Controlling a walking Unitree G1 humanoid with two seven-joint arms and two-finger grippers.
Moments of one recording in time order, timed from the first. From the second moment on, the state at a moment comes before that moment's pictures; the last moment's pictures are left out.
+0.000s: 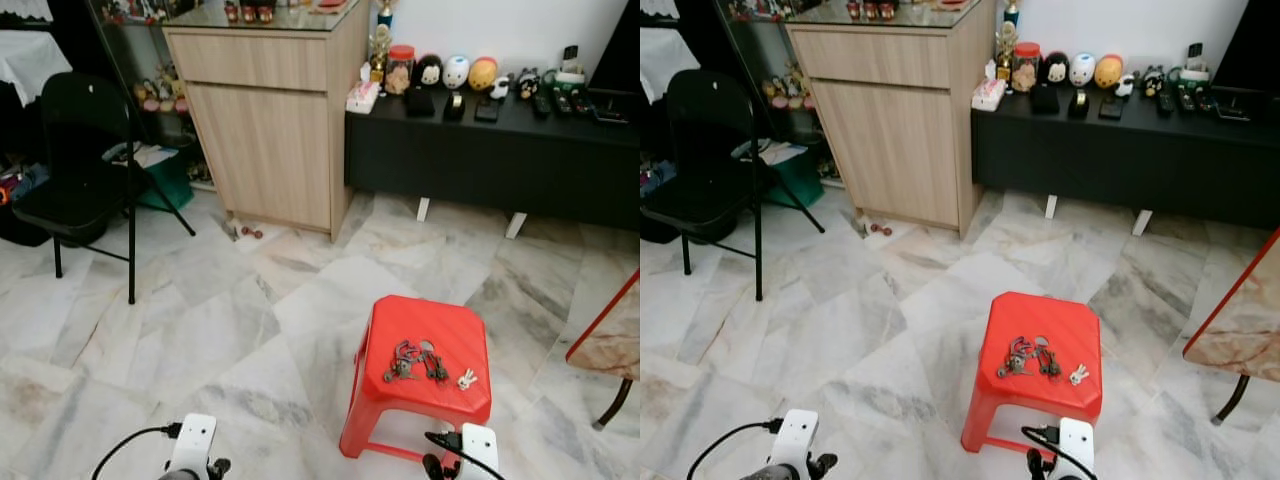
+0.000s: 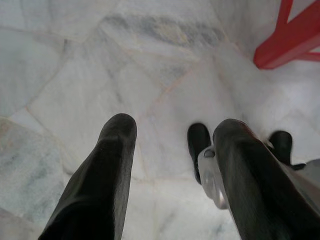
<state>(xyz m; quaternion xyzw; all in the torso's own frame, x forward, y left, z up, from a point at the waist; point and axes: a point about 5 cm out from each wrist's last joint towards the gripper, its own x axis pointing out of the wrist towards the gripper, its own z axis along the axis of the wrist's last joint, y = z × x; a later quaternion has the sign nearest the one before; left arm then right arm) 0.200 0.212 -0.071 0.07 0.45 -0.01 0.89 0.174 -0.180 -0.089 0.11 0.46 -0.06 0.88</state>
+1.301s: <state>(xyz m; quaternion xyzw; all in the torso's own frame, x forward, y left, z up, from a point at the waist) 0.199 0.218 -0.071 0.07 0.45 0.00 0.89 0.178 -0.172 -0.088 0.11 0.46 -0.04 0.88</state>
